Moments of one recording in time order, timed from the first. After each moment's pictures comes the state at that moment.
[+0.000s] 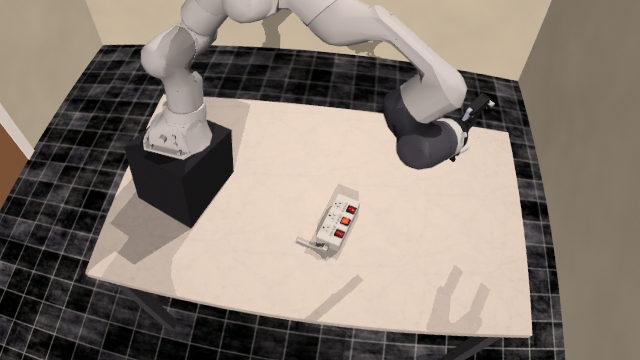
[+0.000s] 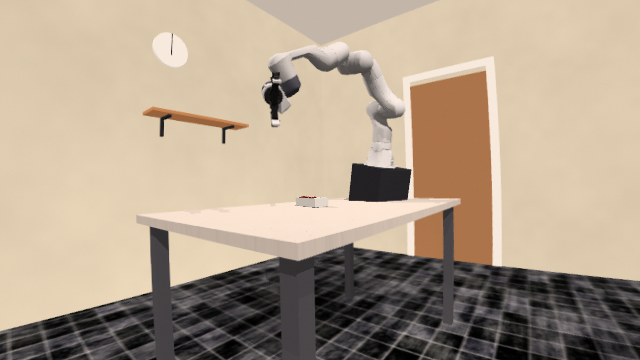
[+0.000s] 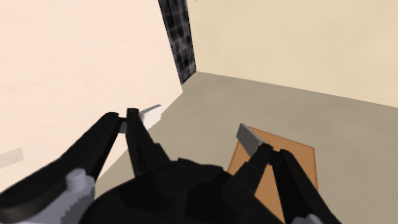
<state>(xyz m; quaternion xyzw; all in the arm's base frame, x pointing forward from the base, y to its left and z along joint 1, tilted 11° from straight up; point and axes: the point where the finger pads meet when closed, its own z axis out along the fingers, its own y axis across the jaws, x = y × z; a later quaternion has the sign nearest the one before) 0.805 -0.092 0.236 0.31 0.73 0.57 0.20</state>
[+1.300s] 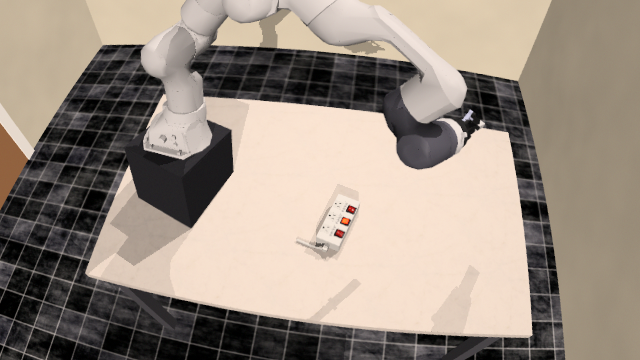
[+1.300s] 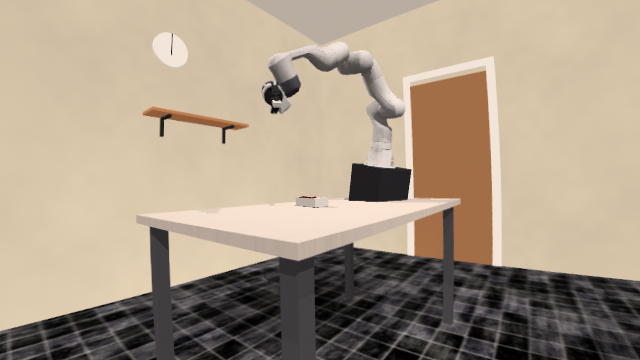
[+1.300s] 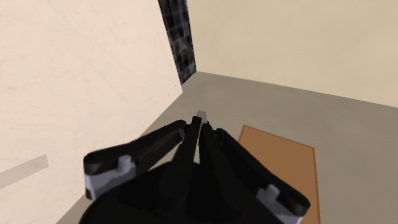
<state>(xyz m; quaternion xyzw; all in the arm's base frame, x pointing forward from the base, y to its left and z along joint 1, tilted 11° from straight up) 0.805 -0.092 0.236 0.31 0.73 0.57 0.20</state>
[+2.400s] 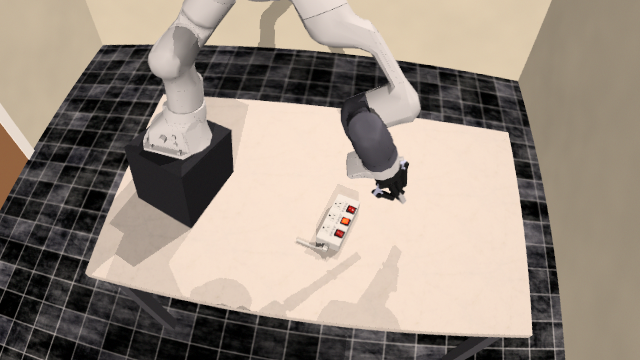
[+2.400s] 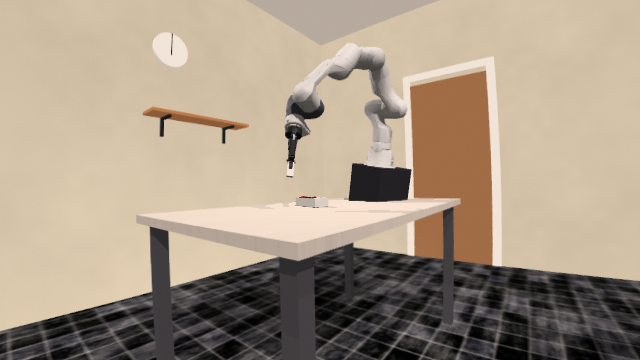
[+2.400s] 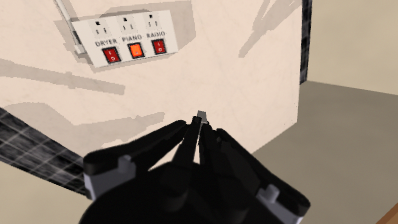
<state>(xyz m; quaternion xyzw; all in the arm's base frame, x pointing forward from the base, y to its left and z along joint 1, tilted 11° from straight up) 0.638 -0.145 -0.010 0.39 0.88 0.25 0.14</state>
